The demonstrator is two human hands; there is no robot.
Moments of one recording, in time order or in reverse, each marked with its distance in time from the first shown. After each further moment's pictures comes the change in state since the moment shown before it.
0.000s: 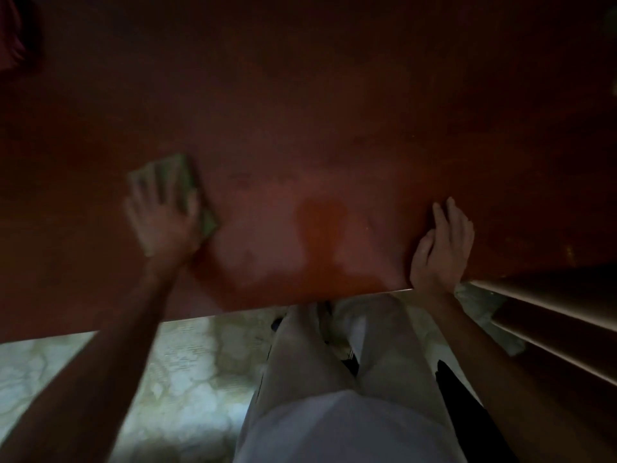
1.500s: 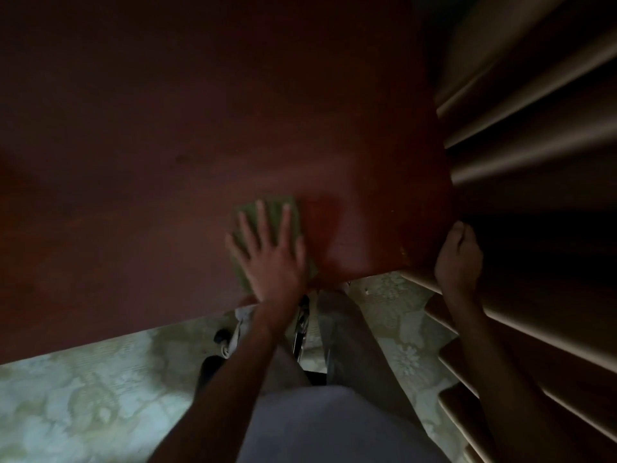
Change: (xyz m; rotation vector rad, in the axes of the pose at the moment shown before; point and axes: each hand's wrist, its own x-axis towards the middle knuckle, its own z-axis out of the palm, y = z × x) left_hand -0.202 0.433 -0.017 -0.148 0.067 0.262; right_hand 0.094 0.243 -0.123 0.210 -0.121 0.652
